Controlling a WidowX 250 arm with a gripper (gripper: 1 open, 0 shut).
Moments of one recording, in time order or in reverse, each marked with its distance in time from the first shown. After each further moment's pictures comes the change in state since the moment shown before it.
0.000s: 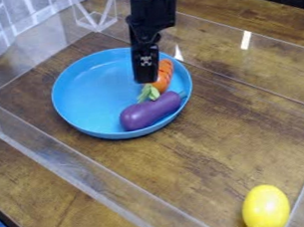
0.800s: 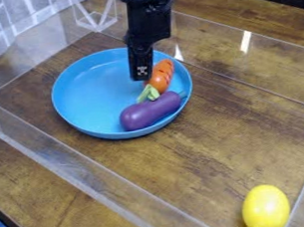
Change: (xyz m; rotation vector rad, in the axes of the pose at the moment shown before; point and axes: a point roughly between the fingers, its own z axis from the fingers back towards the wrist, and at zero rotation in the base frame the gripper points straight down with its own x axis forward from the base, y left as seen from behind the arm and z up) arm -0.007 0.005 -0.012 -0.019 0.004 0.032
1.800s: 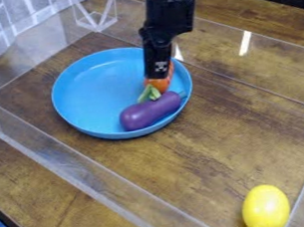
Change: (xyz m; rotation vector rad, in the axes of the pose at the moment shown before) arm 0.022 -0.038 0.028 -0.036 0.039 -0.030
